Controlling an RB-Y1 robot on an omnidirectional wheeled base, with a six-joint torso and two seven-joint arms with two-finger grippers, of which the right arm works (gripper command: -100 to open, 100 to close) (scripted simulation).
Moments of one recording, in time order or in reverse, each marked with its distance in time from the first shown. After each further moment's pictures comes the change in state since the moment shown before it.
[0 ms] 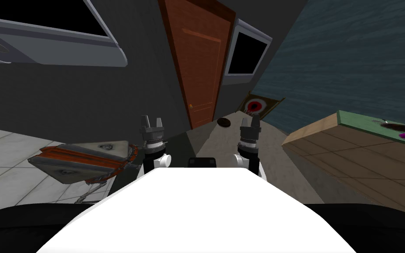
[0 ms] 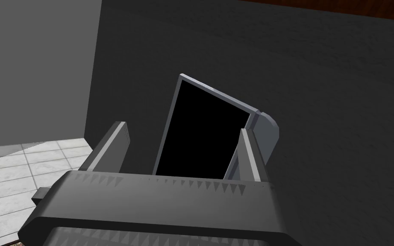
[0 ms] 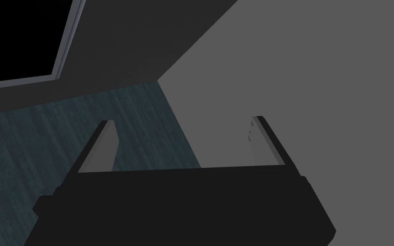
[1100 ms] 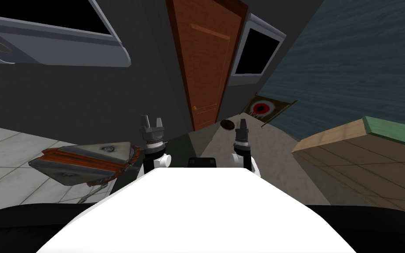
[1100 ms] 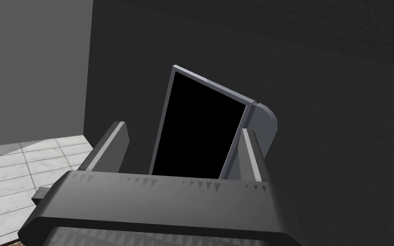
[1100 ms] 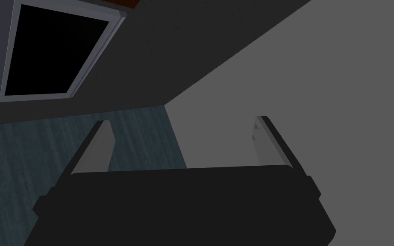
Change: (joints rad) arm -0.072 -0.037 -0.007 0.198 0.024 -0.045 0.113
